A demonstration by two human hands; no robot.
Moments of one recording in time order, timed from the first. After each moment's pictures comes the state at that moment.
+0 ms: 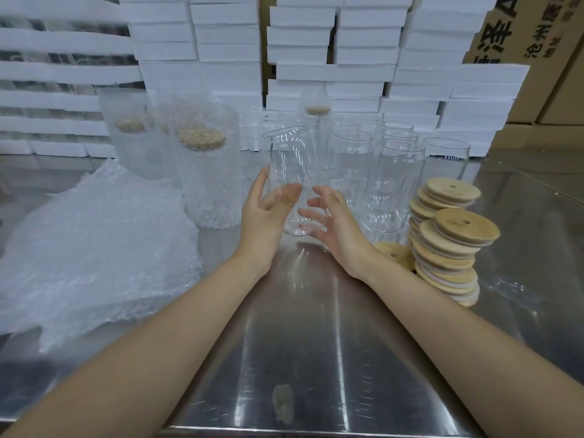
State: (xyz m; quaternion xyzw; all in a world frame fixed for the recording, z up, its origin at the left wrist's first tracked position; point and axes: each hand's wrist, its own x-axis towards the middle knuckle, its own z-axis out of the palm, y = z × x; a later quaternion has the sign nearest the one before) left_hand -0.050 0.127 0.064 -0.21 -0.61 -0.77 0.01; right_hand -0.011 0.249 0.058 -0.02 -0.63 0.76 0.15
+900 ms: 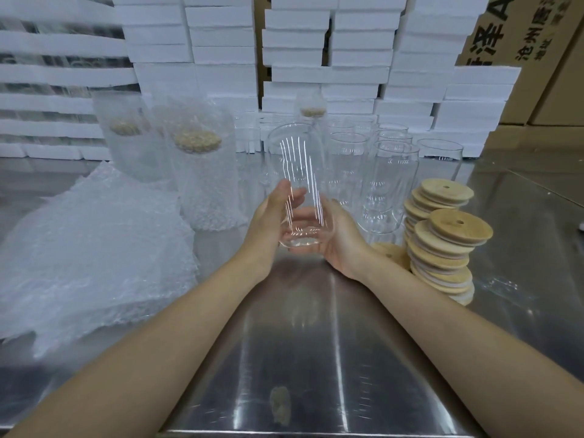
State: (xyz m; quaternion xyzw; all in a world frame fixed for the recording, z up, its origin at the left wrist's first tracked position) left_hand -0.045 0.133 0.069 -0.19 -0.59 -0.78 -0.12; right_hand -0.001 0.246 0.068 -0.03 -0.59 0.81 0.04
